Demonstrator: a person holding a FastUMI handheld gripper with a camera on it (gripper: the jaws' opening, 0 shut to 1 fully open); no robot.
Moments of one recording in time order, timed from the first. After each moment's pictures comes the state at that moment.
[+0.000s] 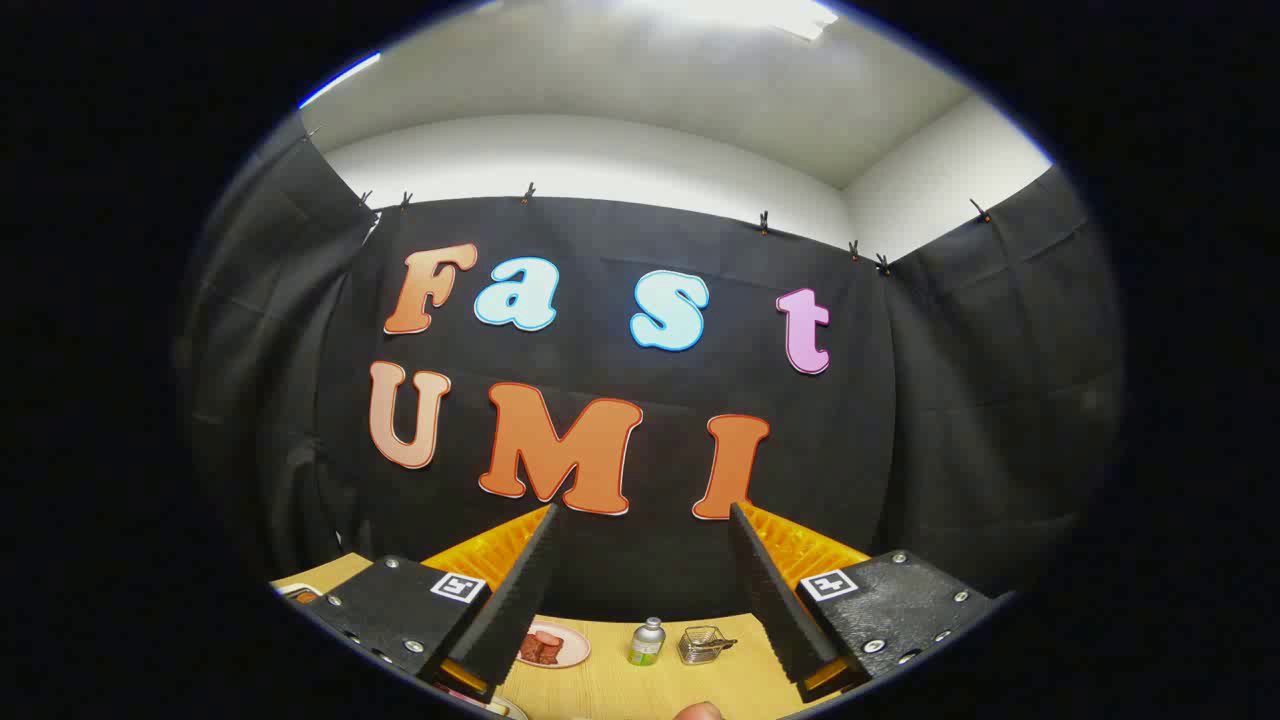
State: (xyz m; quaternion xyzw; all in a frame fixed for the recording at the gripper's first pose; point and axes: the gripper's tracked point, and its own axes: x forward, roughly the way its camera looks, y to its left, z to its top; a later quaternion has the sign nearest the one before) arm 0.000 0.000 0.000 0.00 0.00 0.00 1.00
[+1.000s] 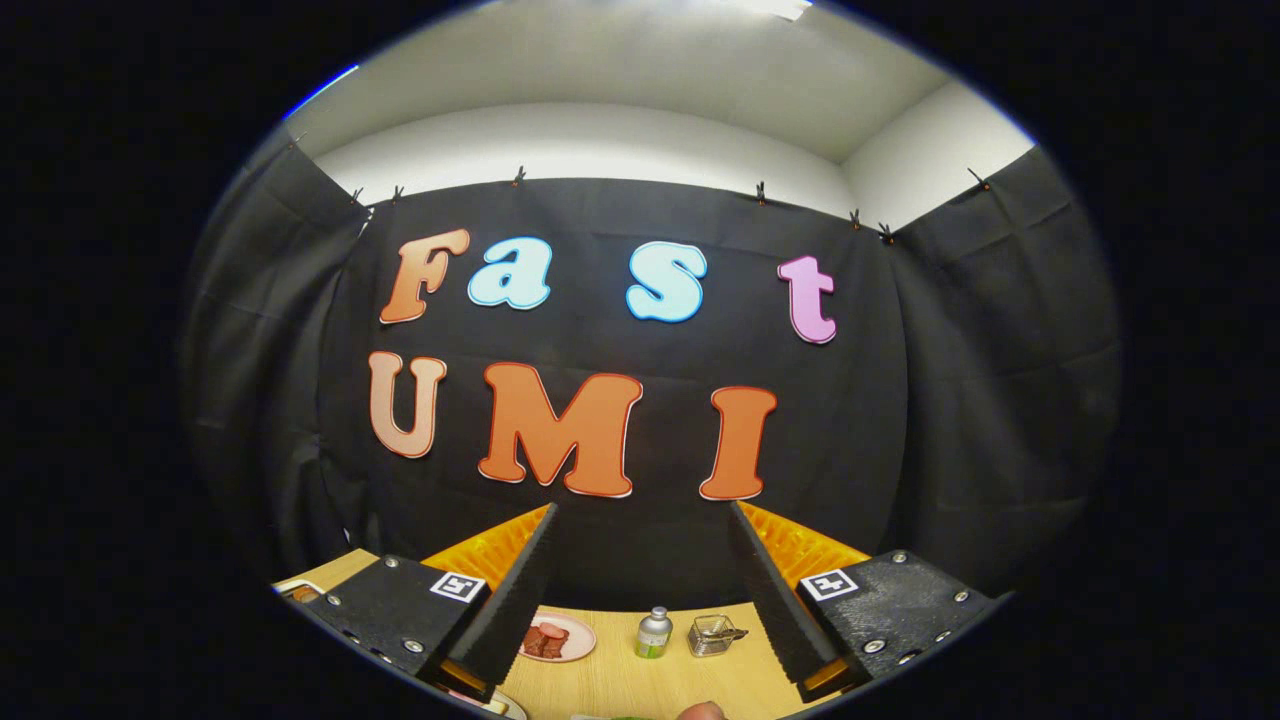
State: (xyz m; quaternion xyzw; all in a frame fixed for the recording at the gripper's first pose) arm 0.016 -0.004 -0.040 0.02 0.04 0.02 1.00
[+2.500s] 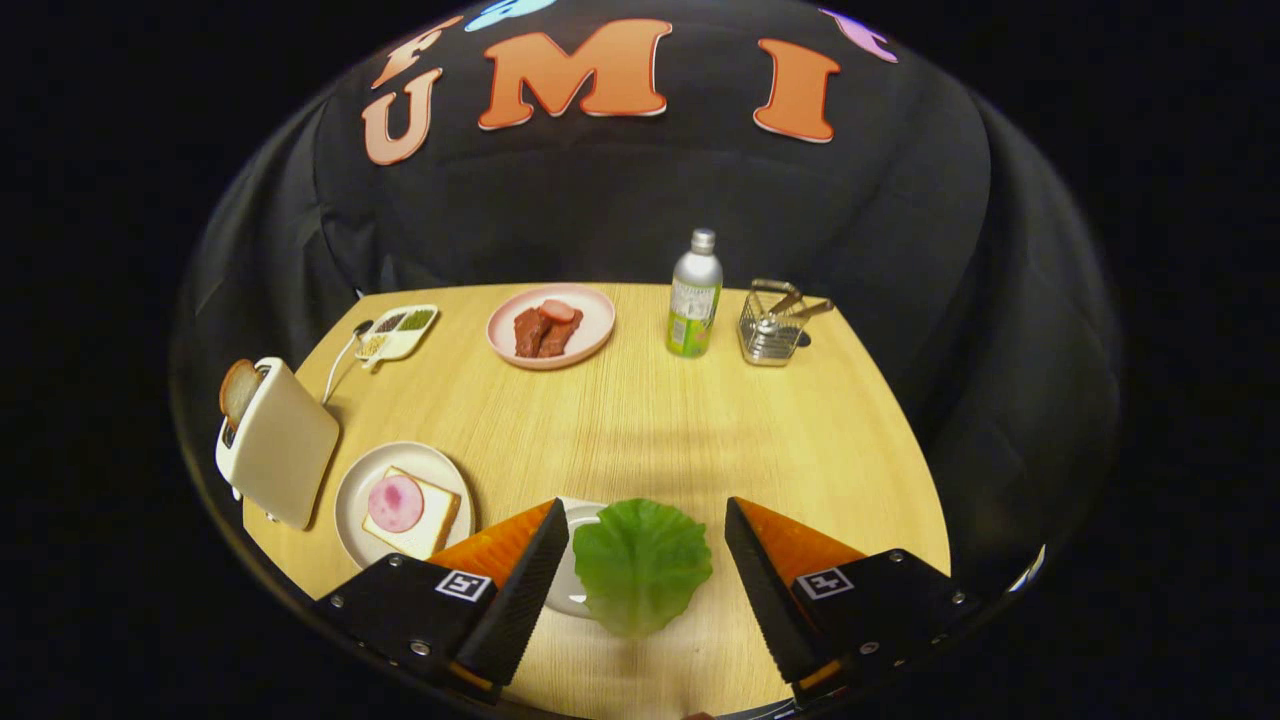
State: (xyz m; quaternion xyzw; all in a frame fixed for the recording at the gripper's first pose) arm -0.094 0.010 -0.415 0.00 0.50 0.11 0.86
